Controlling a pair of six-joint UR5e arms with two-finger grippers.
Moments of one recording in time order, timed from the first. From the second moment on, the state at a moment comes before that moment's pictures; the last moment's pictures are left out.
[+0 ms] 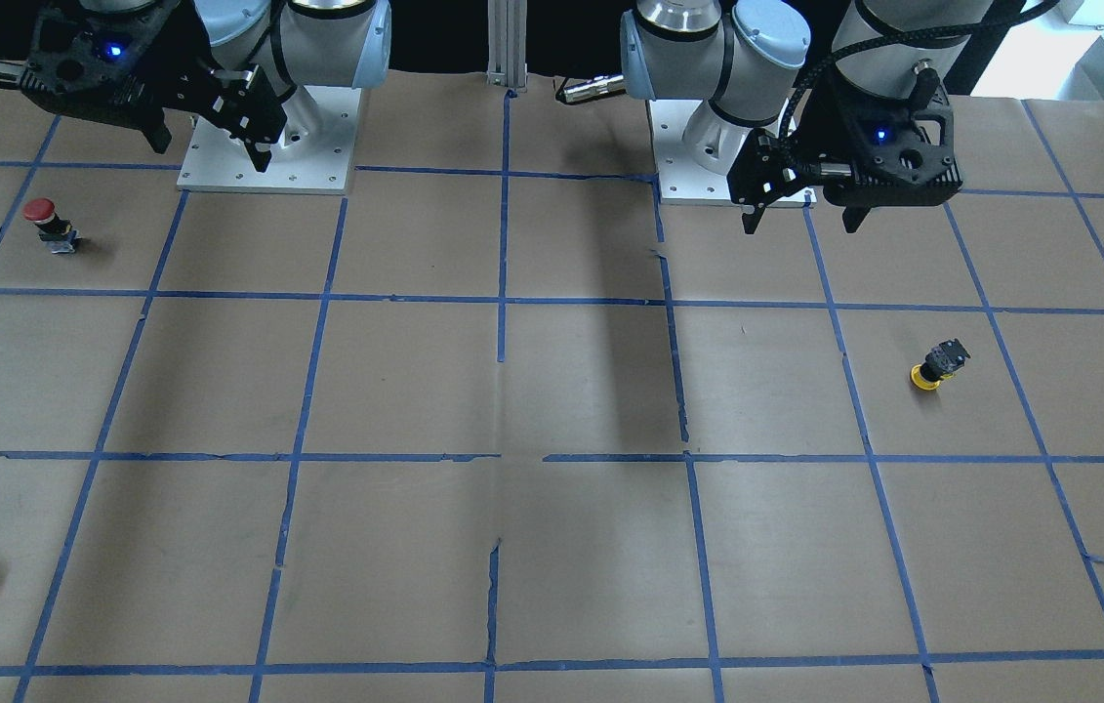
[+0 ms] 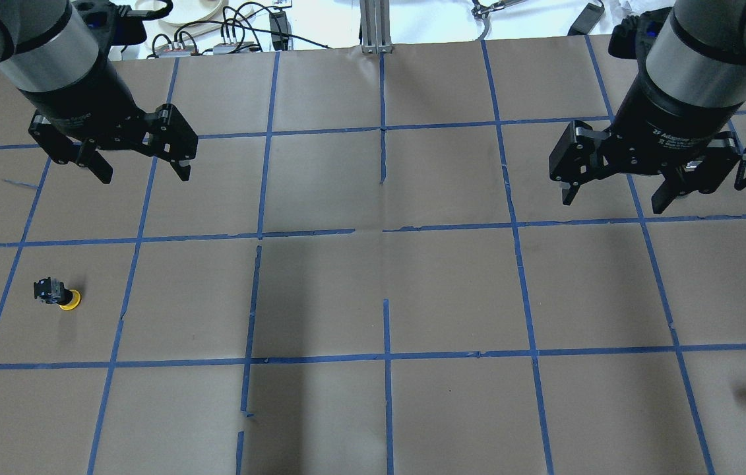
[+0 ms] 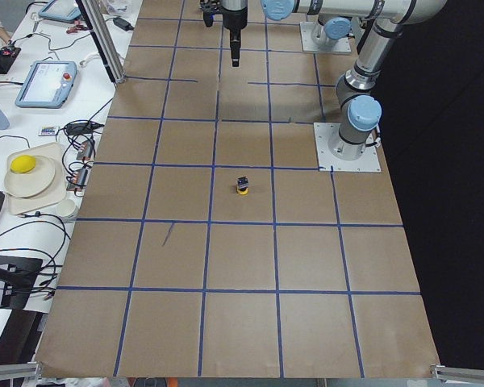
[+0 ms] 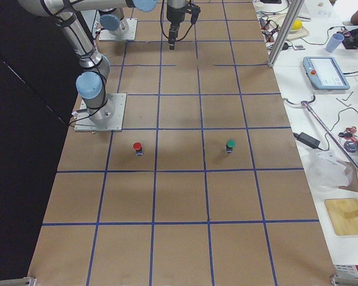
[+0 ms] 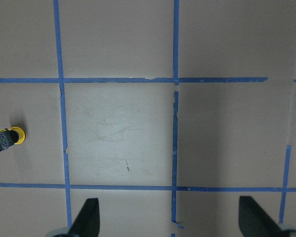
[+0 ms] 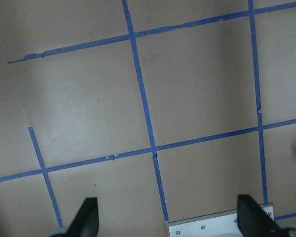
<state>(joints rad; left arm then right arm) -1.53 -1.52 -1.59 -1.65 1.61 0.02 1.55 -1.73 1.64 -1.40 -1.60 0.17</state>
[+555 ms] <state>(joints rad) -1.30 -1.52 -1.64 -1.65 1.63 0.47 1.55 -1.73 1.65 -1.40 -1.61 0.17</state>
